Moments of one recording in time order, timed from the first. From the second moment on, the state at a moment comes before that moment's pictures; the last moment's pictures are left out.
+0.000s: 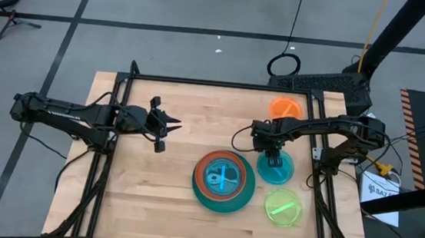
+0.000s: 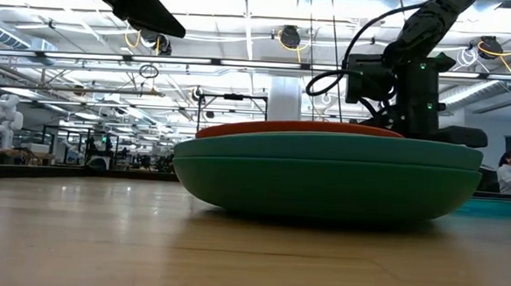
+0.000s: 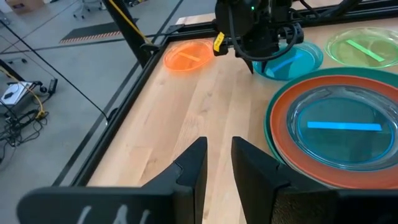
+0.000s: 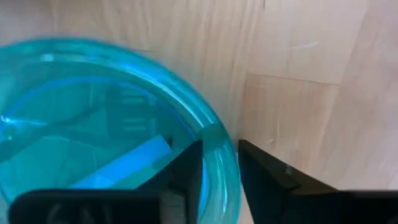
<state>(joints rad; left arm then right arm) -0.04 0.96 0.76 -0.26 -0.32 0.10 -0.25 1.53 0.74 -0.73 -0.04 -0.36</state>
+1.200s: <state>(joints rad) -0.04 0.96 0.76 -0.26 -0.32 0.10 -0.25 1.53 1.05 -1.14 0.21 -0.27</state>
